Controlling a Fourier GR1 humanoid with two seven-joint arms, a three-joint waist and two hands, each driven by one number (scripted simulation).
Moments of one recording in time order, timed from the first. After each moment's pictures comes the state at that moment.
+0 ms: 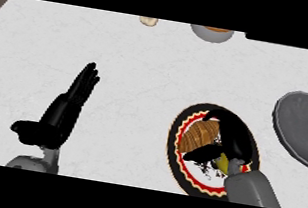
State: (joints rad) left arm -0.05 0.05 -0.13 -1.59 0.01 0.04 -0.07; right arm -0.22 -0.13 0.27 -1.28 0.79 -0.07 0.35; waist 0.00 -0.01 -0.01
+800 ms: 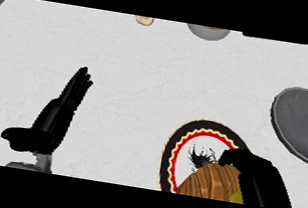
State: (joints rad) left arm 0.00 0.06 -0.11 -1.60 0.01 0.02 -0.10; right arm 0.16 -0.36 0.45 -1.97 1.00 -0.06 0.32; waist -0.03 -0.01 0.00
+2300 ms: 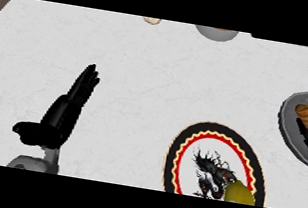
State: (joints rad) left arm -0.05 0.04 -0.11 -1.55 0.00 0.00 -0.11; right arm -0.11 -0.40 -0.28 -1.46 0.55 -0.36 -0.12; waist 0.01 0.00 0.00
